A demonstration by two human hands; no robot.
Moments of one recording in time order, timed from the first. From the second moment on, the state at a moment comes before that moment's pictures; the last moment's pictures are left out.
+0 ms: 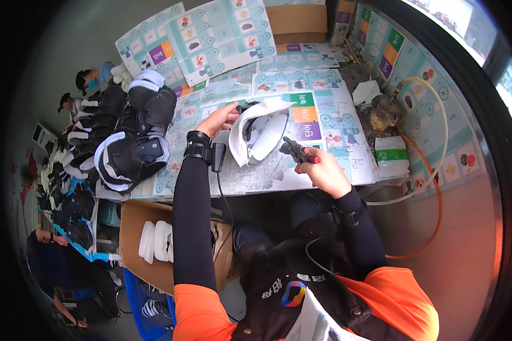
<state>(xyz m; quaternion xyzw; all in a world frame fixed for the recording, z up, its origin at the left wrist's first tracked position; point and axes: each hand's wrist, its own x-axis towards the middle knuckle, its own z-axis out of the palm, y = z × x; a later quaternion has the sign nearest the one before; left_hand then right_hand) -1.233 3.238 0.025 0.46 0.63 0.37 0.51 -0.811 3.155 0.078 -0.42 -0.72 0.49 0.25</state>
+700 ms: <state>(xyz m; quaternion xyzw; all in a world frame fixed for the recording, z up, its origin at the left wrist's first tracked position) -1.247 3.185 0.106 0.62 0.60 0.25 0.44 -0.813 3.157 0.098 -0.36 -0.74 0.52 0.22</state>
